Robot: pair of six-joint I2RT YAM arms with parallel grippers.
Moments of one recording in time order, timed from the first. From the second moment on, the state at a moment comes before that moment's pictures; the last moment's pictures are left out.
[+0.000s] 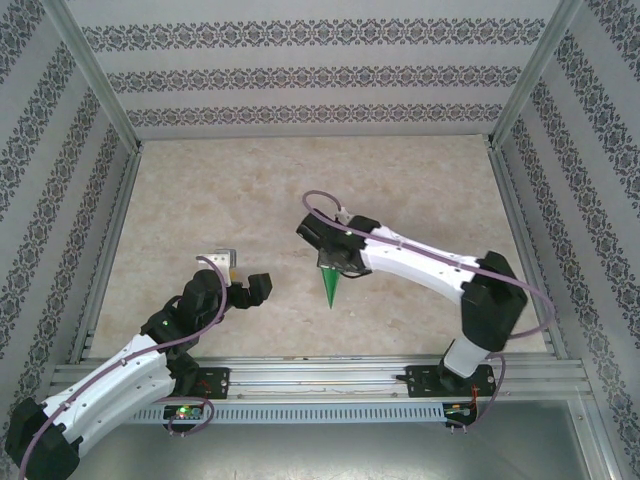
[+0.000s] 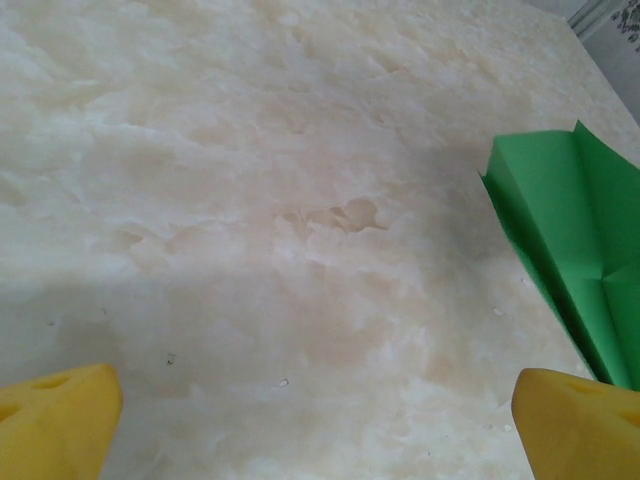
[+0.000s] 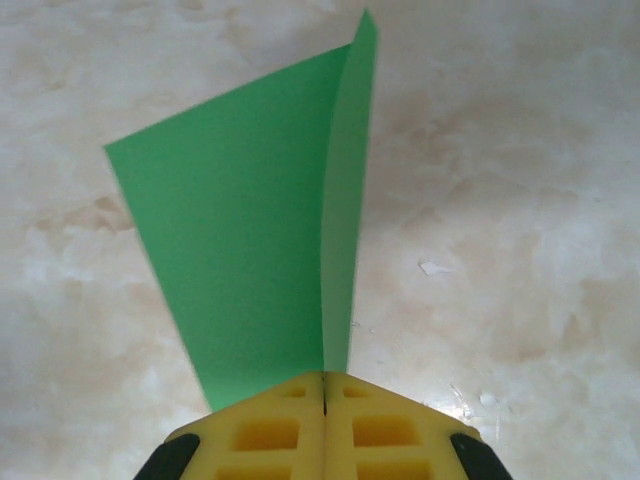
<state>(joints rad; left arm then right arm) -0.61 0.61 0.30 -0.21 -0.14 -0.58 0.89 1.62 1.26 -0.89 0.32 1.03</state>
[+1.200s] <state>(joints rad) -0.60 0.60 0.38 -0.24 -0.13 -0.70 0.46 1.90 0.66 0.68 -0.67 0.98</state>
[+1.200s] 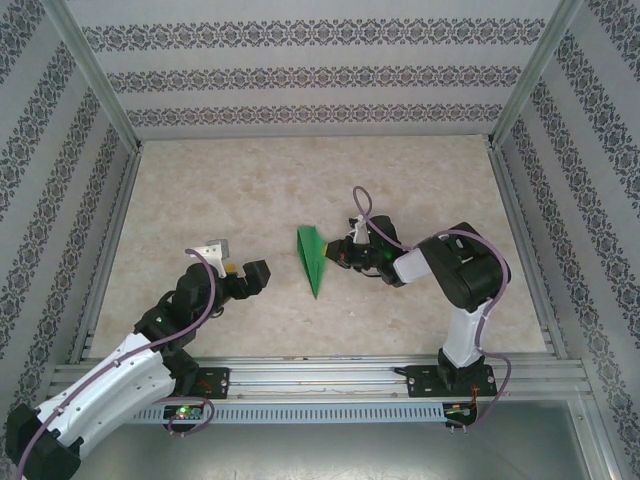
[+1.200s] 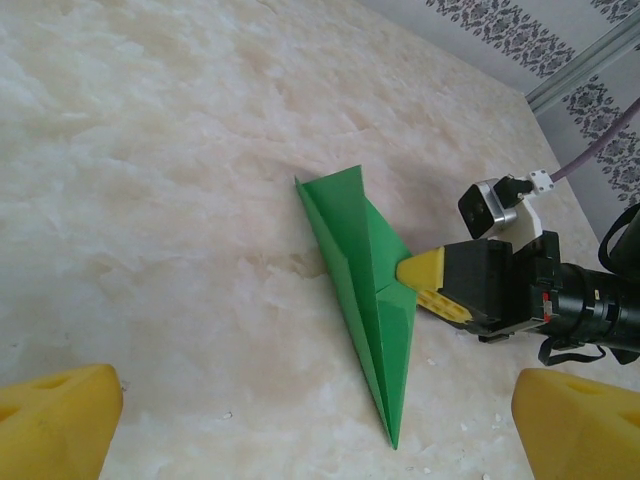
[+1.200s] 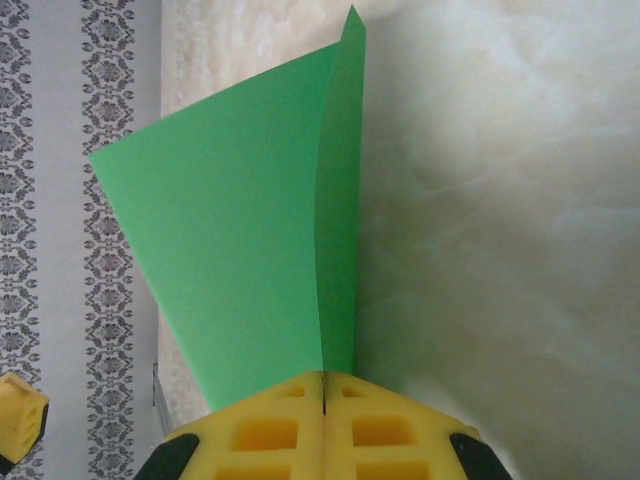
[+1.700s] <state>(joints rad) -0.60 0.71 0.38 -0.24 -0.12 -0.70 0.46 1.91 0.67 0.68 -0.65 0.97</state>
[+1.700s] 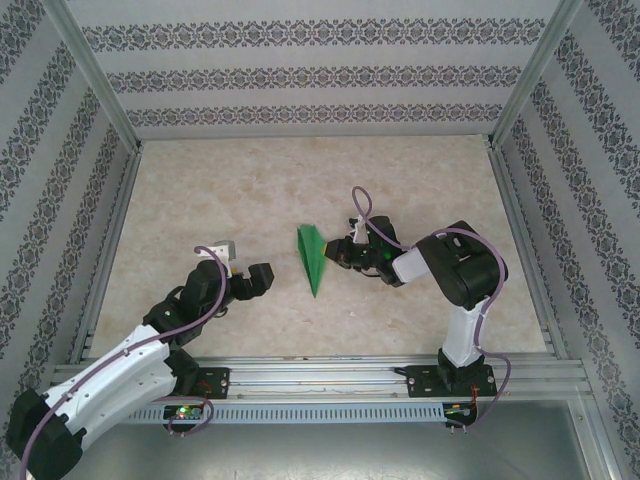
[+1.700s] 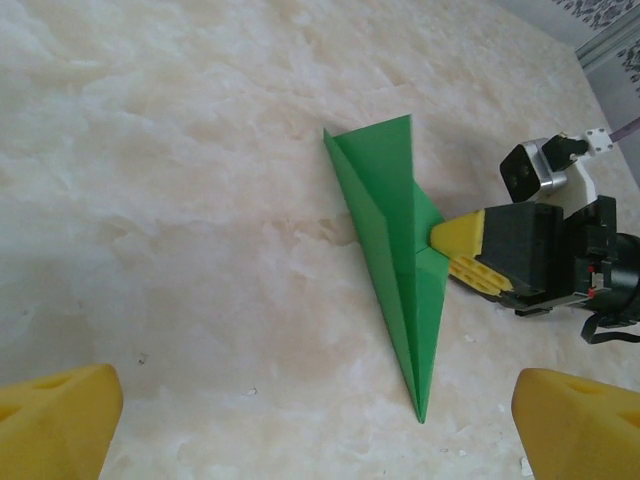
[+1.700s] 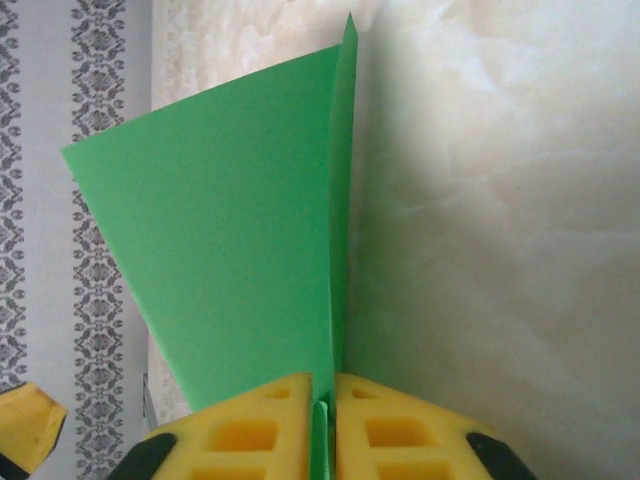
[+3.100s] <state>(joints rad) -0.56 0.70 0.38 -0.23 -0.10 -0.70 0.67 1.76 1.07 -0.37 -0.30 0.65</state>
